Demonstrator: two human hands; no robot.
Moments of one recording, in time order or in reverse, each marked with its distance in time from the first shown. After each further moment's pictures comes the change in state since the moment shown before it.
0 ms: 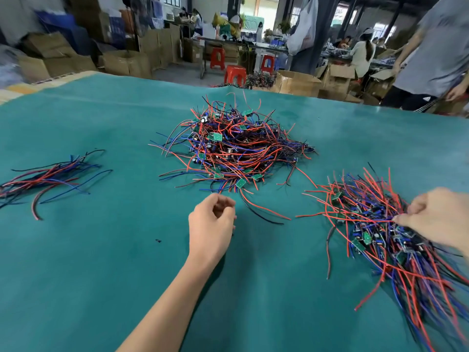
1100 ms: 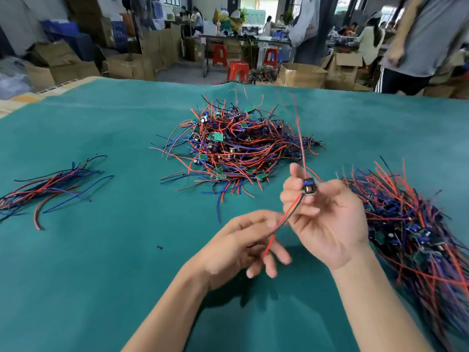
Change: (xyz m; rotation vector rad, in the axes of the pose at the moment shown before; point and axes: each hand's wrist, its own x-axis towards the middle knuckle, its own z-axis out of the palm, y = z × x) left_hand -0.014 0.017 -0.004 -0.491 -0.985 -0.211; right_hand -0.097 -0.176 0.028 2.434 -1.458 -0.345
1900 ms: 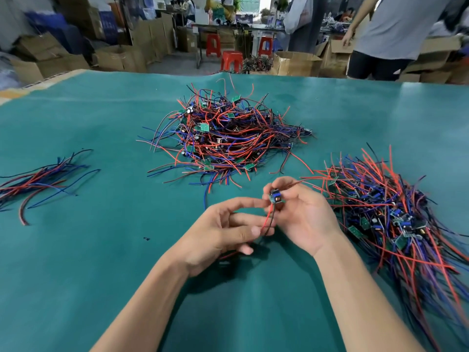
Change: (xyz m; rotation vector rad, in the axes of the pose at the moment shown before) left_hand -0.002 0.002 -0.004 0.045 0.053 0.043; right_hand -0.001 0.000 -0.046 -0.491 0.387 -0.142
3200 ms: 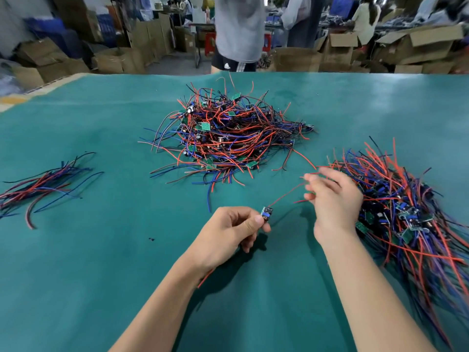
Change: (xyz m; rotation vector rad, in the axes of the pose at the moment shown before) left_hand 0.007 -0.012 0.005 0.381 0.225 0.049; right_hand 0.010 -0.002 -0.024 -0.364 0.805 -0.499
